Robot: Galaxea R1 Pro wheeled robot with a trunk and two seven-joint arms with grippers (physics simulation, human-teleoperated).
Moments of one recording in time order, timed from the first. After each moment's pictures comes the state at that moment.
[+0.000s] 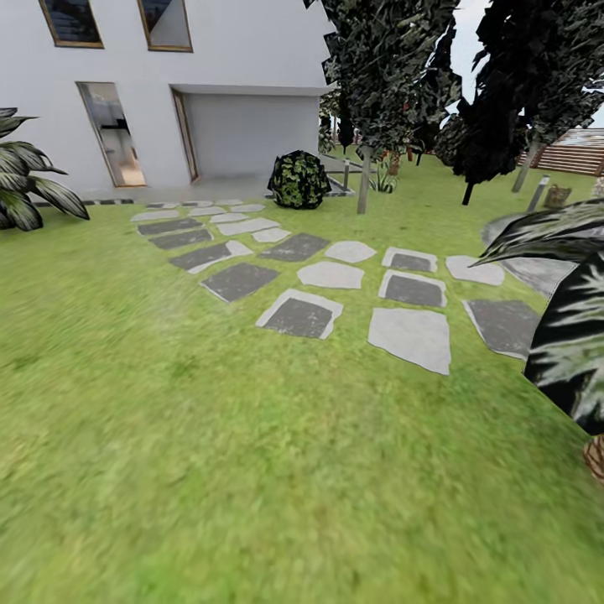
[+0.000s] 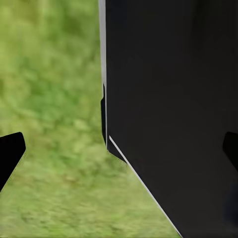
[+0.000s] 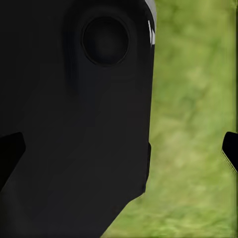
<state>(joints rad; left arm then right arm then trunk) -0.01 0.05 0.01 -0.06 0.01 0.00 -0.01 -0.06 -0.03 0.00 -0.04 0.00 -0.07 0.00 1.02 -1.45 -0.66</state>
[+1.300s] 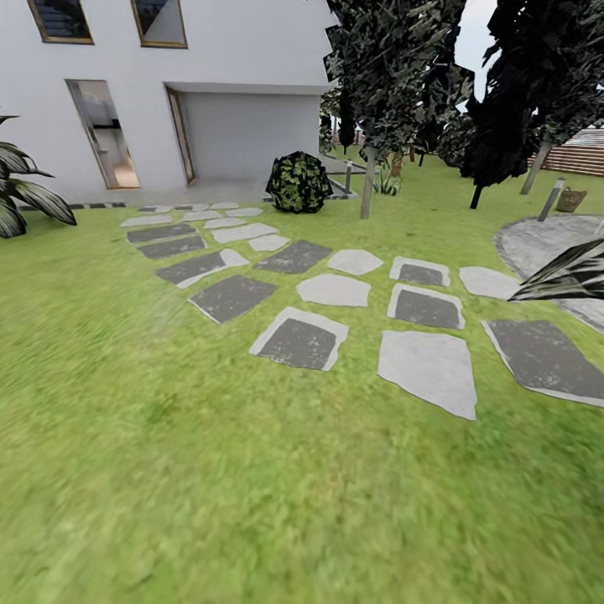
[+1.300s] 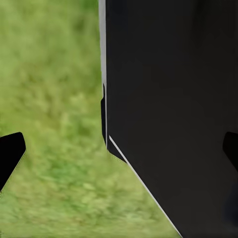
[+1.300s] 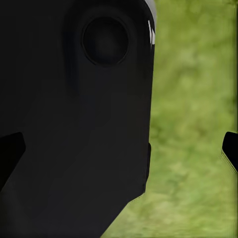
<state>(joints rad) -0.01 0.05 0.01 -0.06 0.01 0.00 -0.01 -0.06 -0.03 0.00 -0.04 0.00 -0.07 0.00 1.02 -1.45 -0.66</state>
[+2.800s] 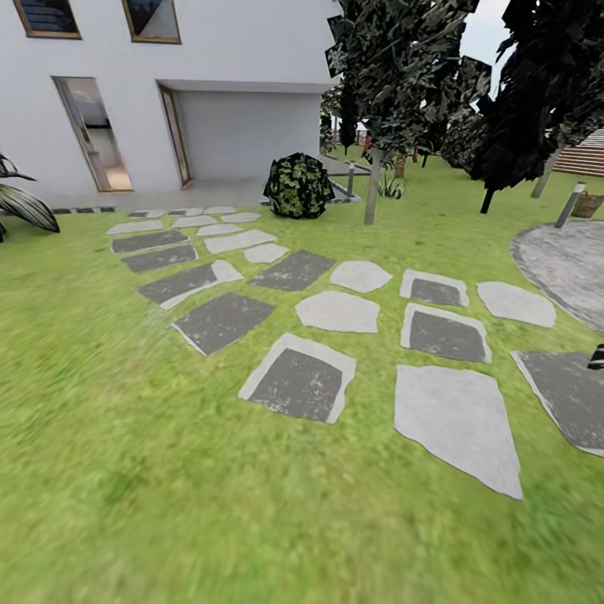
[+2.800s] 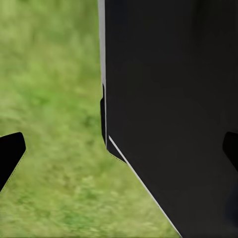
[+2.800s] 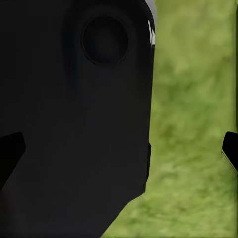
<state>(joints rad) -0.01 0.05 0.01 -0.06 0.01 0.00 -0.01 -0.06 -0.03 0.00 -0.04 0.00 -0.07 0.00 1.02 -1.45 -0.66</state>
